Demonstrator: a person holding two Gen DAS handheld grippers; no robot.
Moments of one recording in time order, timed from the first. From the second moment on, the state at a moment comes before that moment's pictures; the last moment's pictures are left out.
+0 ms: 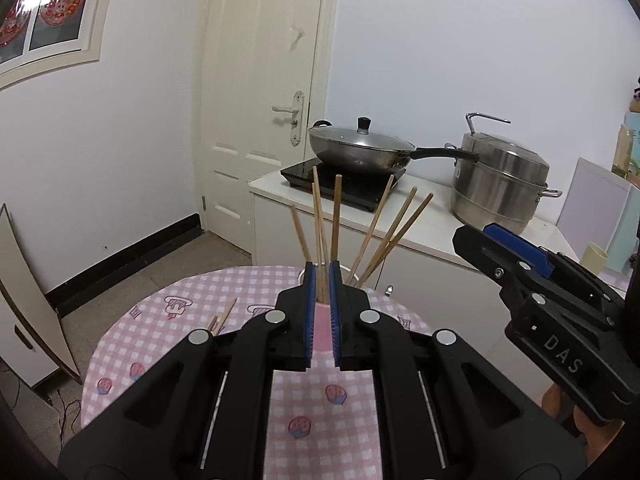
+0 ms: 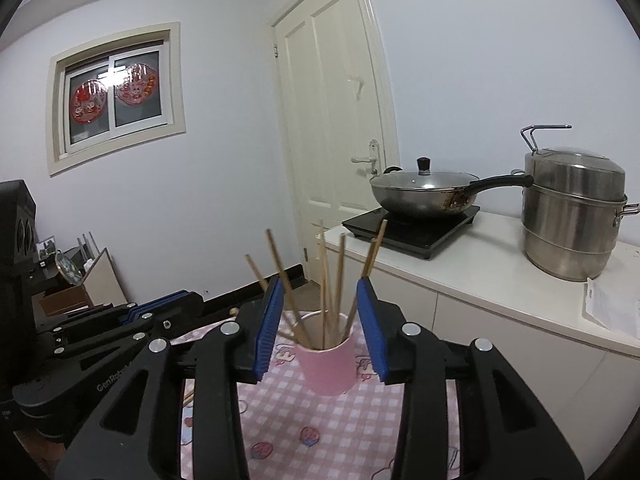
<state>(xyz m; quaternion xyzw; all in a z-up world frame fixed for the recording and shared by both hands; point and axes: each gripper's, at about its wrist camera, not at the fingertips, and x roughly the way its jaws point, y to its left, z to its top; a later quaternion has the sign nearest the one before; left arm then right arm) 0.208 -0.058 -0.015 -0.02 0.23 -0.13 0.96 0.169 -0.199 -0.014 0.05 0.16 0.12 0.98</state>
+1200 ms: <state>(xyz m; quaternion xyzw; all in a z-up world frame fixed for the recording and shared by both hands) 0.164 0.091 -0.067 -0.01 0.24 -0.03 0.97 0.155 -0.074 -0.086 0.01 0.25 0.16 0.96</state>
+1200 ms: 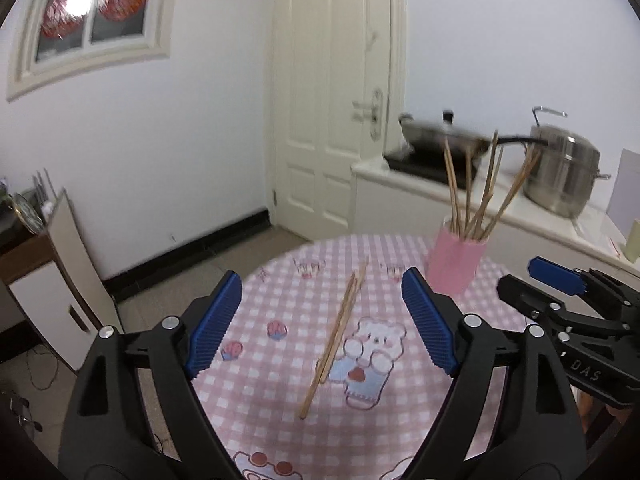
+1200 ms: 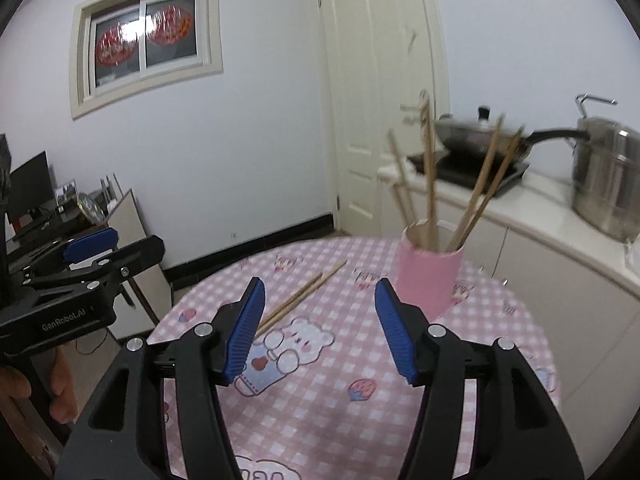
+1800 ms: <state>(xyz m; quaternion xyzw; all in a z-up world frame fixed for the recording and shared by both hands) 0.309 0.097 -0.170 -0.02 0.43 -0.12 0.89 0.253 -0.037 -0.165 0.01 0.38 0.12 0.92</state>
